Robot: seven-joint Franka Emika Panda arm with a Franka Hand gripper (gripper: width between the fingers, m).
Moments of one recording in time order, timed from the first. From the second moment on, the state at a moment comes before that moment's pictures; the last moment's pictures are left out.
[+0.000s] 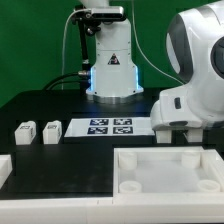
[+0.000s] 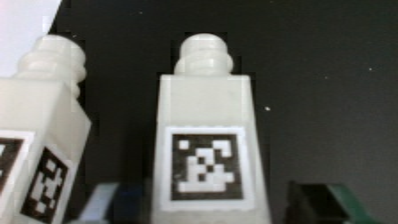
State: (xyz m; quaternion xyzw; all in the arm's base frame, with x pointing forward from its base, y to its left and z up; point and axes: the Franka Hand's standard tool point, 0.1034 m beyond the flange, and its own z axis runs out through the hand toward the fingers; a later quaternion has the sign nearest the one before) arm 0.383 0.163 0.011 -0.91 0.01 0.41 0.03
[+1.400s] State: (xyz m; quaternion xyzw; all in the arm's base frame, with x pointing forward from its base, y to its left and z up) arm 0.490 0.133 0.103 -0.97 -0.05 0.22 0.06
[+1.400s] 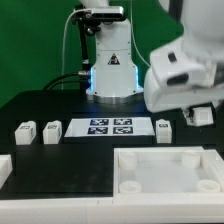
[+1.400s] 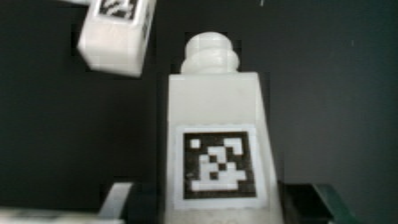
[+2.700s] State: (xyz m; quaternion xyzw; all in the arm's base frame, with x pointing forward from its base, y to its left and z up) arm 0.519 0.123 0.131 -0.99 -0.05 -0.08 0.06
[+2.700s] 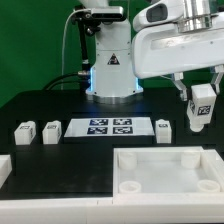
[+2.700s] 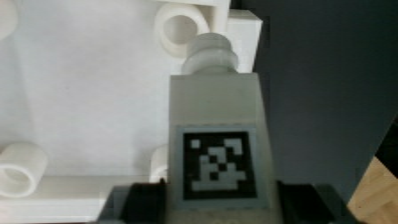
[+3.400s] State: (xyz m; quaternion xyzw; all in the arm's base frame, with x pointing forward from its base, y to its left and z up) arm 0.569 0.106 0.161 -0.98 -0.09 -0.18 0.05
